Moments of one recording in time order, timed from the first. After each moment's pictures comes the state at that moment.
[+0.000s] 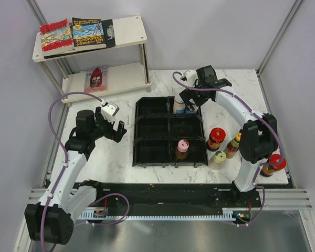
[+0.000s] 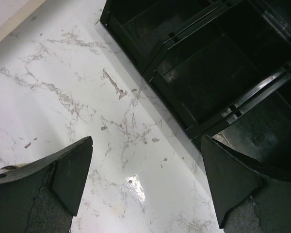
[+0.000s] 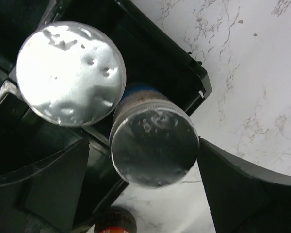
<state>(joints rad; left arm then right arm) -0.11 0.90 0.68 -0.31 0.42 0.30 0.34 1.85 1.60 -0.68 -0.15 -0.32</state>
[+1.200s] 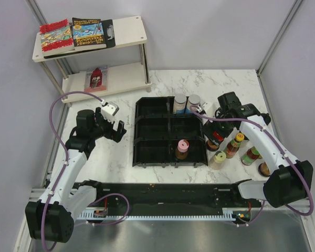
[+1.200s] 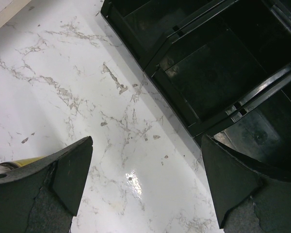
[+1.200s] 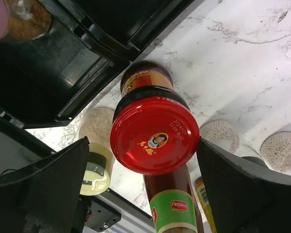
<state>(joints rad) -0.10 0.93 0.68 -0.31 0.41 0.30 0.27 1.31 1.14 -1.04 -0.16 -0.53</state>
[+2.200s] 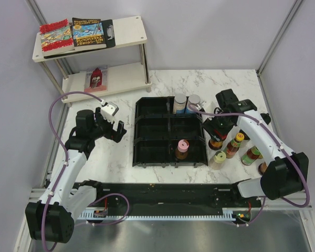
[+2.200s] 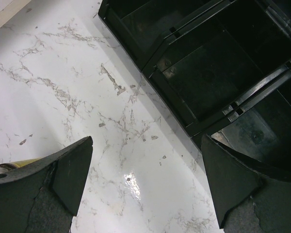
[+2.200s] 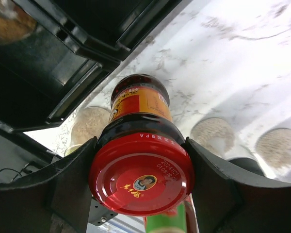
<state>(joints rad) -0.09 0.92 0.68 -0.31 0.42 0.30 0.27 1.38 1.15 -1.03 -0.13 -0.53</state>
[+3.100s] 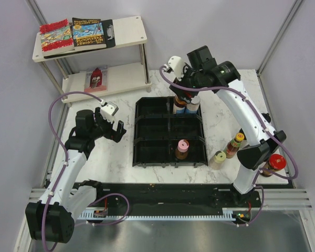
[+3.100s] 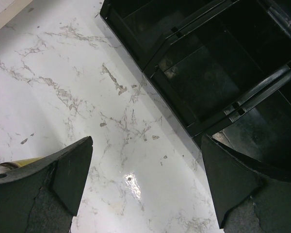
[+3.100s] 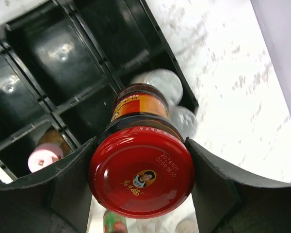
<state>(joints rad) -0.09 0.92 0.68 -0.31 0.42 0.30 0.53 1.77 2.14 -1.20 -0.14 -0.50</state>
